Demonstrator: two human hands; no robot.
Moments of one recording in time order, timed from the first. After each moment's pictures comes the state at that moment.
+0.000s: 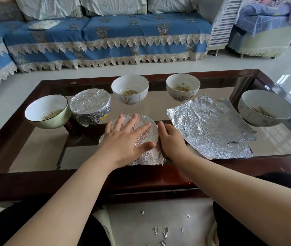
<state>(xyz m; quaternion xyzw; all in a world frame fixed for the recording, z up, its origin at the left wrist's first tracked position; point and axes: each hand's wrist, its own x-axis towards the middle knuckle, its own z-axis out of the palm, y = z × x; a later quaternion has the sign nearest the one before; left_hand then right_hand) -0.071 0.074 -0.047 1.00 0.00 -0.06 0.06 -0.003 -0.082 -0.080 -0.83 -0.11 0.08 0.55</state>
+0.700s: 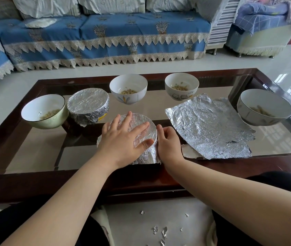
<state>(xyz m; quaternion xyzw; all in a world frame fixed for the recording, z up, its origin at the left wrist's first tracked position) -0.070 0.072 -0.052 1.00 0.03 -0.01 0.03 -0.013 -0.068 -0.100 -0.76 0.00 0.04 0.65</state>
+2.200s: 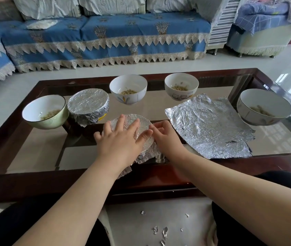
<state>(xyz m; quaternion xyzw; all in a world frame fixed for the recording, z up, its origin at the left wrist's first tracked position) -0.075 0.051 -0.035 0.98 0.16 -0.05 0.05 -0.004 -0.074 -0.078 -0.76 -0.08 0.13 0.63</state>
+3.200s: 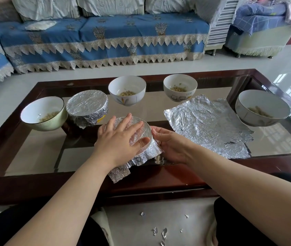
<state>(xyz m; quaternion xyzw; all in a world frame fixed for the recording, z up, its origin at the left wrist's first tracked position) -0.067 0.076 -0.050 1.00 0.06 -0.03 0.06 0.011 -0.098 -0.074 -0.47 -0.08 0.45 0.76</state>
